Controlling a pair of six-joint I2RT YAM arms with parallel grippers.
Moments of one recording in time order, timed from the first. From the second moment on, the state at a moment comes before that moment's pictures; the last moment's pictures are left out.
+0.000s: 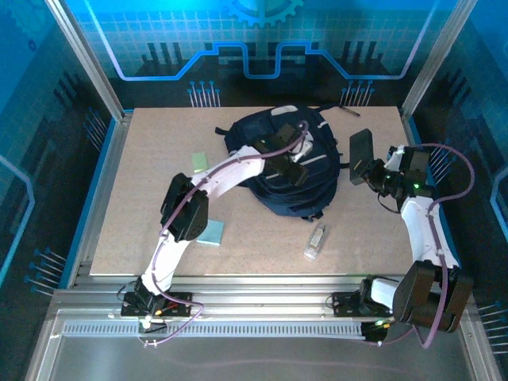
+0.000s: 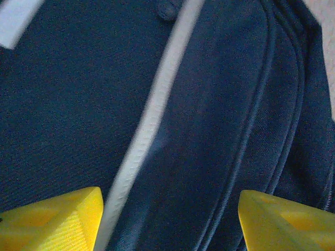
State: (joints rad) left arm -0.72 2.24 2.03 -0.79 0.02 -0.03; right arm -0.26 1.19 0.89 -0.46 -0.55 0.58
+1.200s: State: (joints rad) left arm -0.68 2.37 2.35 -0.94 0.09 -0.03; right arm -0.34 1.10 0.82 -0.49 -0.59 0.57
